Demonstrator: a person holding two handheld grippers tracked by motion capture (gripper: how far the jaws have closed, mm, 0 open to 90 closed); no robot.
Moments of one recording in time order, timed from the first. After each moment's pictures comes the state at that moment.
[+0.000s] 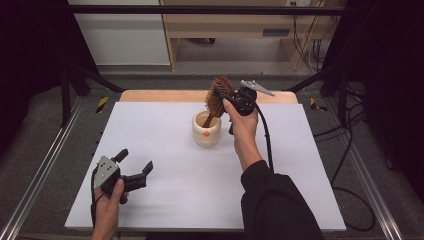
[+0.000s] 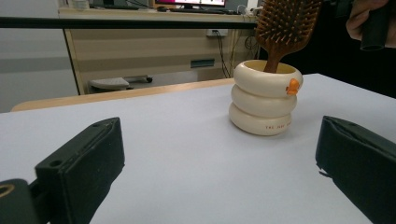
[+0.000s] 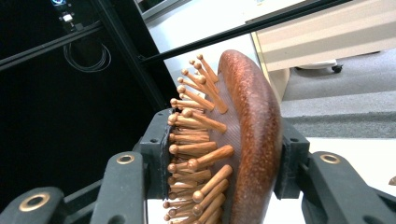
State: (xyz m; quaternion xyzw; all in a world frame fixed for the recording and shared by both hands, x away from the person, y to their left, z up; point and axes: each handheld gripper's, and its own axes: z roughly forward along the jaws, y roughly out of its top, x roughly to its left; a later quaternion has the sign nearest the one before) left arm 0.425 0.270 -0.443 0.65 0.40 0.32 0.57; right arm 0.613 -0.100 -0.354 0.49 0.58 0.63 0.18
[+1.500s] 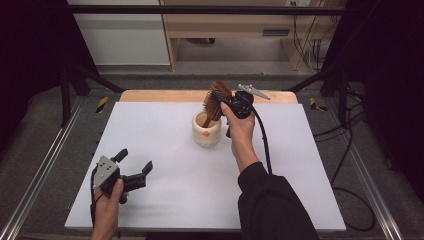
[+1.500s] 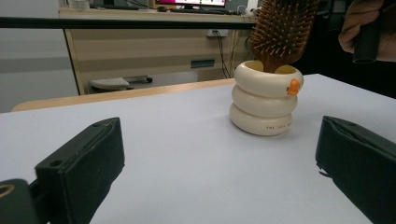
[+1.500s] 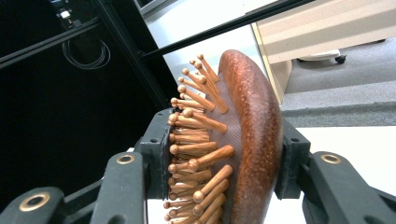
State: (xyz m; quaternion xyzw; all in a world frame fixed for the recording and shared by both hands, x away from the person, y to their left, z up) left arm 0.426 0.271 -0.443 0.65 0.40 0.32 0.57; right arm 0.616 -0.094 -0.371 0.50 0.58 0.62 0.17
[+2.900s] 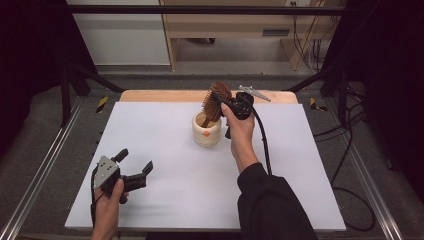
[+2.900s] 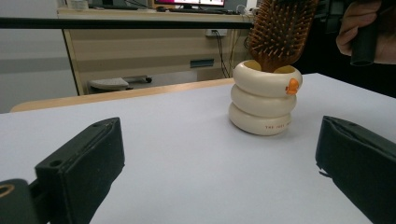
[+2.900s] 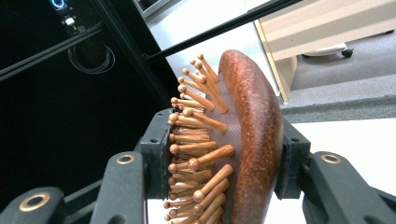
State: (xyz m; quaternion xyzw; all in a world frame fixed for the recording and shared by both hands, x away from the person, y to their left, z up) left arm 0.426 0.270 -0.443 0.65 0.40 0.32 0.57; right arm 0.616 -0.095 -0.376 0.50 0.57 0.63 0.15
